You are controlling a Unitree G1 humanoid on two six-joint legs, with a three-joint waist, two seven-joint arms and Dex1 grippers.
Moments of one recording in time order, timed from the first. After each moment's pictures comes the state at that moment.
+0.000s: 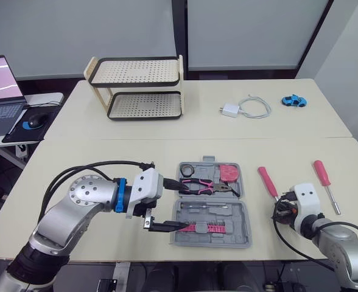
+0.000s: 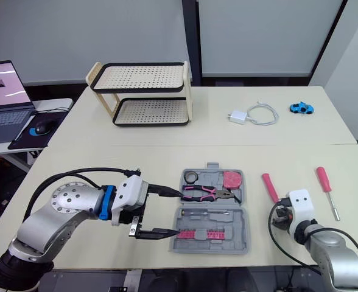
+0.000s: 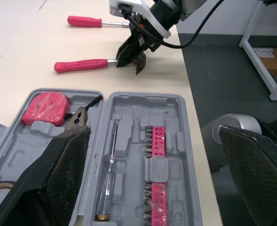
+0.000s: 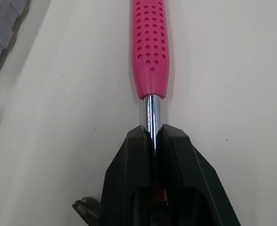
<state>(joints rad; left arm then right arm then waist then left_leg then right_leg) -0.22 0.79 -0.14 -0.46 -0.49 0.41 -1.17 0.14 -0.45 -0.20 -0.41 0.26 0.92 0.33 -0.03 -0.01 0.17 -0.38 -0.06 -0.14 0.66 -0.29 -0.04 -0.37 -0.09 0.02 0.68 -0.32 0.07</state>
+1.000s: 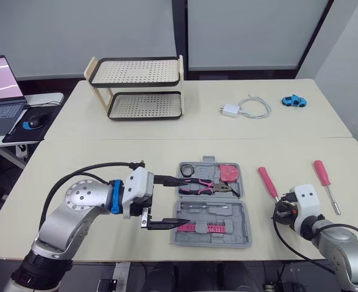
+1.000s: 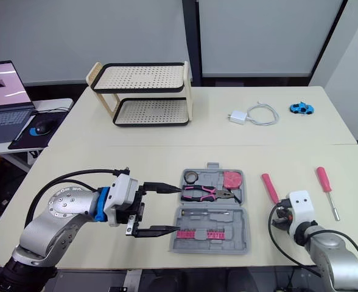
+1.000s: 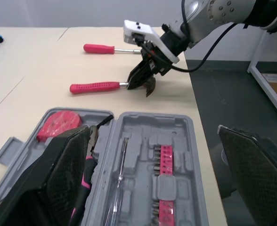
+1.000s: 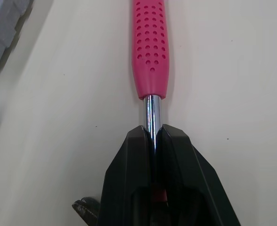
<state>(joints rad) -0.14 0.74 -0.07 -0.40 -0.51 0.29 -1.19 0.16 -0.47 -0.20 -0.42 0.26 0.90 0.34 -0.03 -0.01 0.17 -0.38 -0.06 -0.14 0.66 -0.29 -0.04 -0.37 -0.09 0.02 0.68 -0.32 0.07</state>
